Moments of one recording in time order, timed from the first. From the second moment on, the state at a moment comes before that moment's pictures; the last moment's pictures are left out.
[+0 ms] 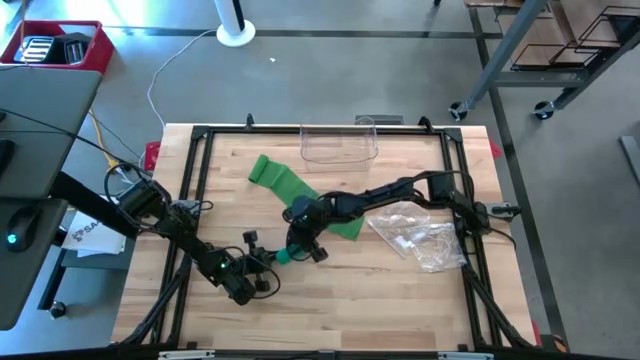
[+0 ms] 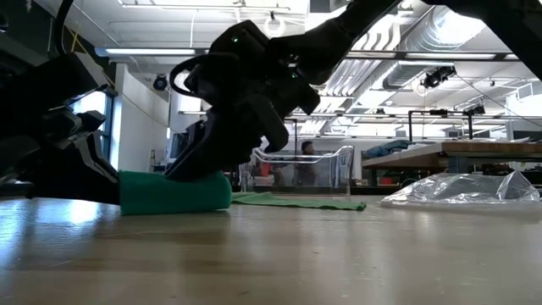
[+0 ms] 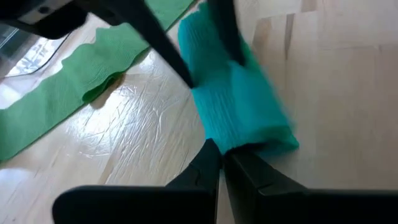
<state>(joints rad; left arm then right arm) -0.74 1.75 0.56 0.07 -0.92 -0.62 0.01 2.27 1.52 -0.02 -0.47 -0.42</state>
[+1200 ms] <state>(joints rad) -0.74 1.75 0.56 0.04 -0.90 -0.71 0.13 2.22 1.52 -0.05 -0.20 -0.45</state>
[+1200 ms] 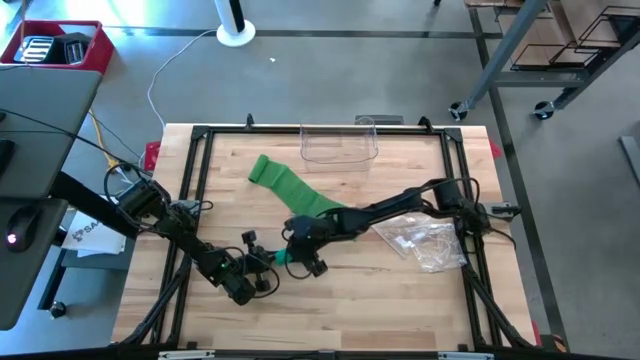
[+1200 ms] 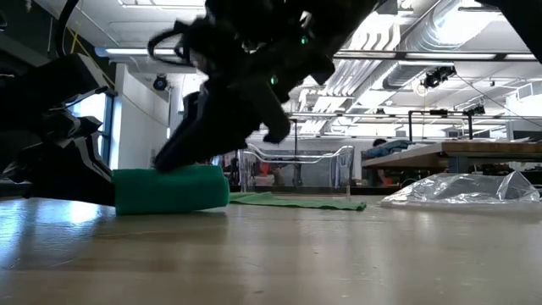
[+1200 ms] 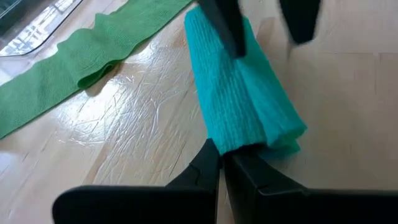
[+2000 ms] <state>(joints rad) -0.74 1.75 0.56 0.00 -0.88 -0.78 0.21 2.11 1.52 -0.05 0.03 -0.48</state>
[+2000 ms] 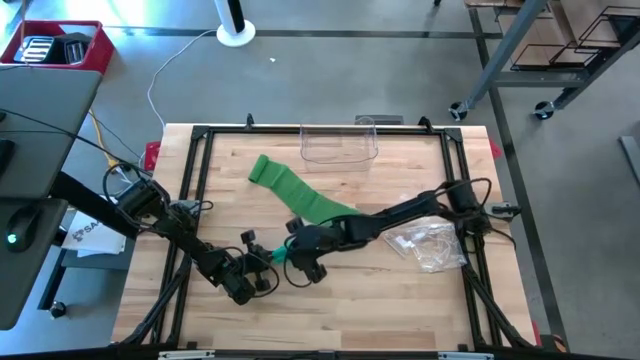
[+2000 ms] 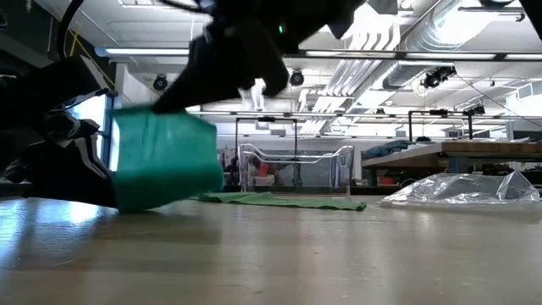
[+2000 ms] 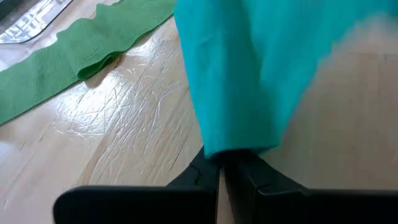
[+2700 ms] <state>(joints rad) -0.71 1.75 0.59 0.06 -0.87 -0.66 0.12 2.20 1.52 0.06 -0.14 -0.40</state>
